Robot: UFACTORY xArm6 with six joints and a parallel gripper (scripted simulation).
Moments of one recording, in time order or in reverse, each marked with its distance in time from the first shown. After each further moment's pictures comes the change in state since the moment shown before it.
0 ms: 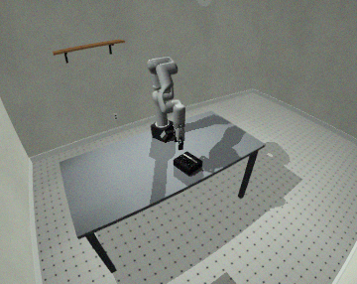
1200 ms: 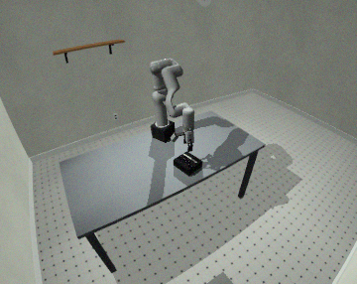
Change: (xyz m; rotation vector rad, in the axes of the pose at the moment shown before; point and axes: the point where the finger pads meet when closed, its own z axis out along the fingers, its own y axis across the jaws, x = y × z) arm -0.070 0.002 0.029 -0.031 -0.044 0.026
